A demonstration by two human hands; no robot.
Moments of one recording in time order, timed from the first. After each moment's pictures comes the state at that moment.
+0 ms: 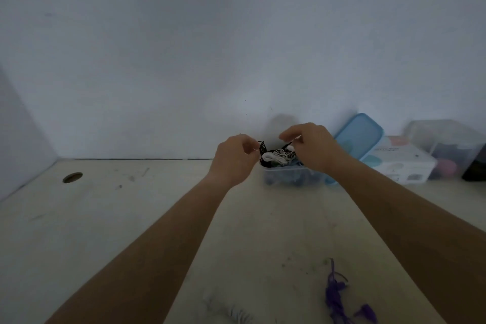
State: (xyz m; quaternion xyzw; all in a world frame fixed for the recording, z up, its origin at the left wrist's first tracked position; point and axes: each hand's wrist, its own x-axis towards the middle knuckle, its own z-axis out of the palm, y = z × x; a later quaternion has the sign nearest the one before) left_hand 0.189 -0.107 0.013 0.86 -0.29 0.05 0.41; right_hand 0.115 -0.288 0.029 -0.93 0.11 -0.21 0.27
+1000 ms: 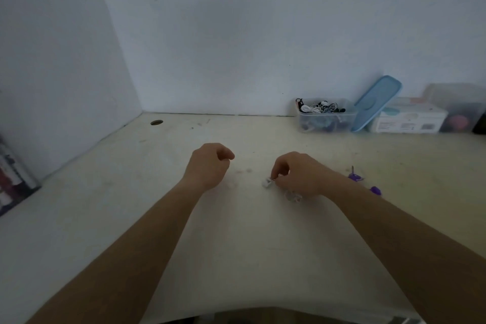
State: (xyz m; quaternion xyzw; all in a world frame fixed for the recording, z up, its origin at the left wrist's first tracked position) left_hand 0.066 0.115 -0.034 0.92 -0.19 0.06 0.35; right_hand -0.027 -0.095 -0.027 -0.96 0.01 -0.01 0.27
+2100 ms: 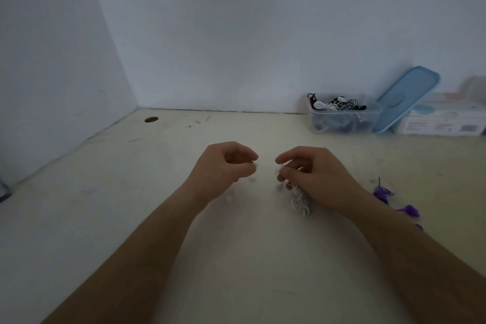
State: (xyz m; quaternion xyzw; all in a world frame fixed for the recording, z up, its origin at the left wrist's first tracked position) left_hand 0.057 0.093 -0.026 0.83 -0.22 -0.04 0.52; right_hand -0.014 -0.105 -0.043 -0.84 -0.01 -0.14 0.53
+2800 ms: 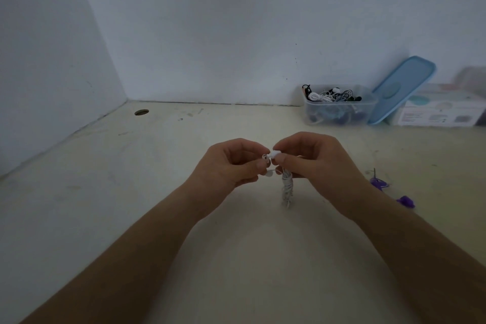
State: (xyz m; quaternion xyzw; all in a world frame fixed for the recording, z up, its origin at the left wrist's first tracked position) left_hand 0.035 0.083 -0.030 0.68 -0.26 -0.17 0.67; right_hand -0.031 -0.098 -0.031 -0.75 -0.02 -0.16 0.64
